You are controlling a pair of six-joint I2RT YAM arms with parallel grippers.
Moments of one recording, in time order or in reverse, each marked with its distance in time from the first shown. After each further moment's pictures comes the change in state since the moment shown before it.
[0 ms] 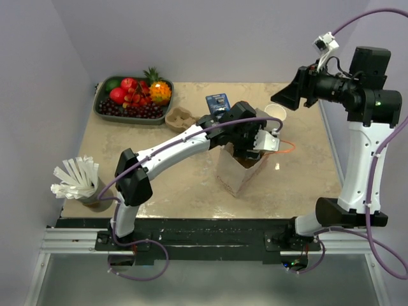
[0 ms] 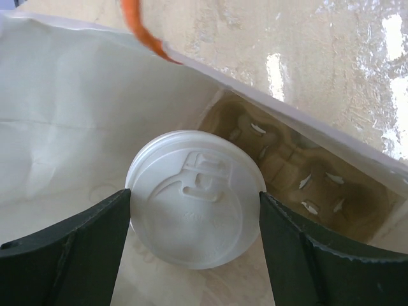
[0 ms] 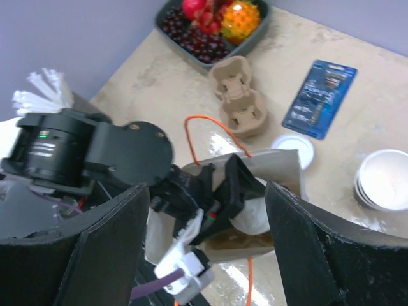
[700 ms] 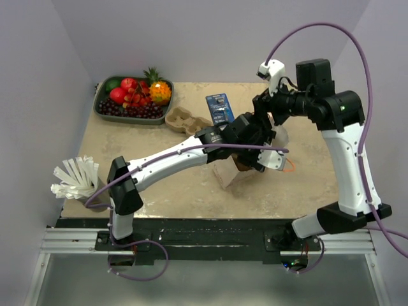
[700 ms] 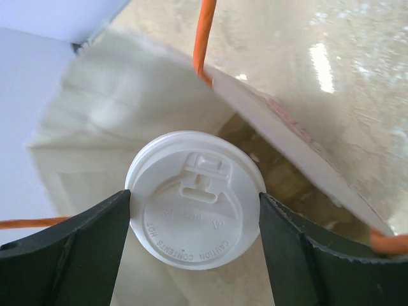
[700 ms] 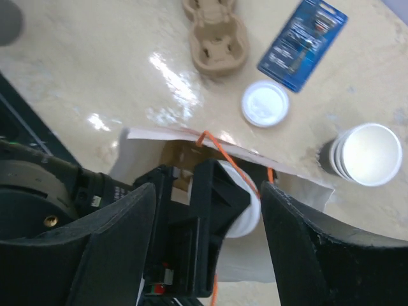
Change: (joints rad) left arm -0.125 -0.098 -0.074 0.045 -0.130 0.138; right arm 0.437 -0.052 -0.149 -0.081 0.592 -0.227
